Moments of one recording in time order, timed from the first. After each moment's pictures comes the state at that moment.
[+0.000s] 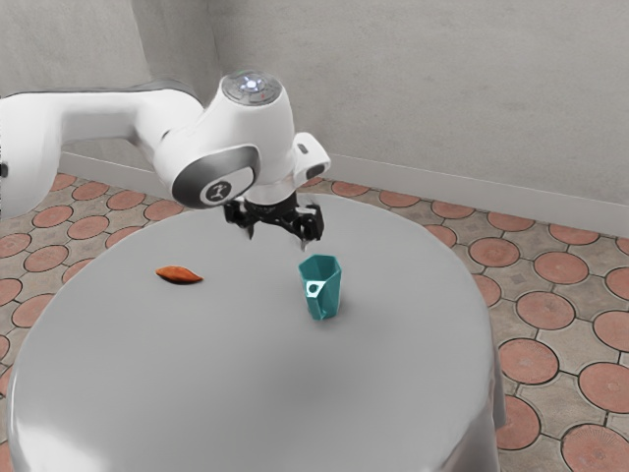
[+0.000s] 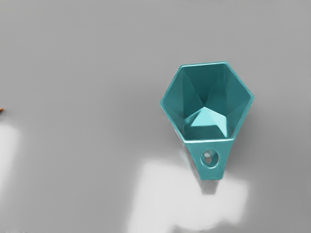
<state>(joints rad) -0.56 0.03 0.26 -1.97 0.36 2.18 -0.70</state>
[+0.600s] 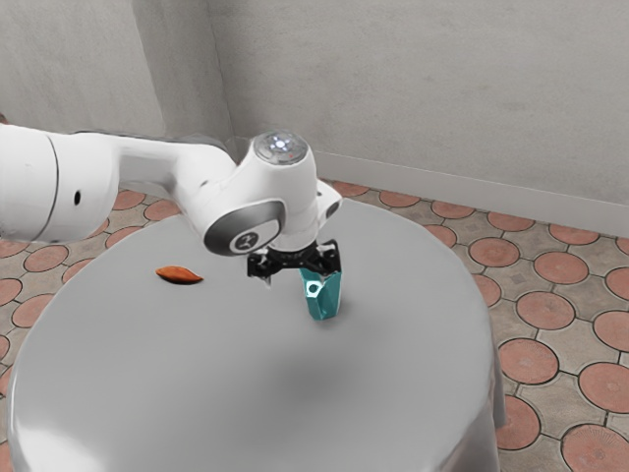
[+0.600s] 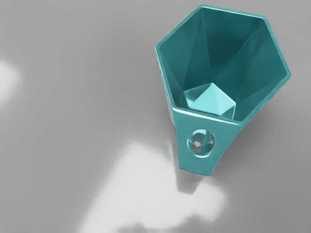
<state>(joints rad) -0.55 0.18 0.26 -2.01 0.32 2.33 -1.03</state>
